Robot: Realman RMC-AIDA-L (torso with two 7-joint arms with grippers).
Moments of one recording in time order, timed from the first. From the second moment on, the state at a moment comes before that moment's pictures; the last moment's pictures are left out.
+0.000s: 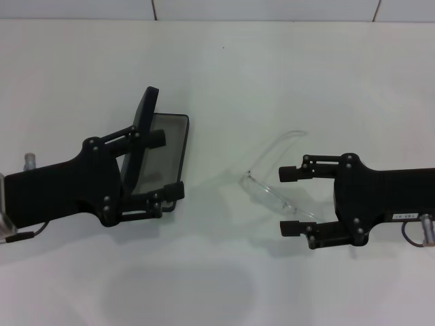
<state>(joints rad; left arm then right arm) -0.24 -2.09 0.89 0.81 1.63 1.78 -1.18 0.48 2.03 -1.21 -0.64 -1.56 -1.67 1.08</state>
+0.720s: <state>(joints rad) -0.32 -2.06 0.86 0.94 1.57 1.63 -1.76 0.48 2.03 -1.21 -0.61 -1.54 -1.67 1.08</state>
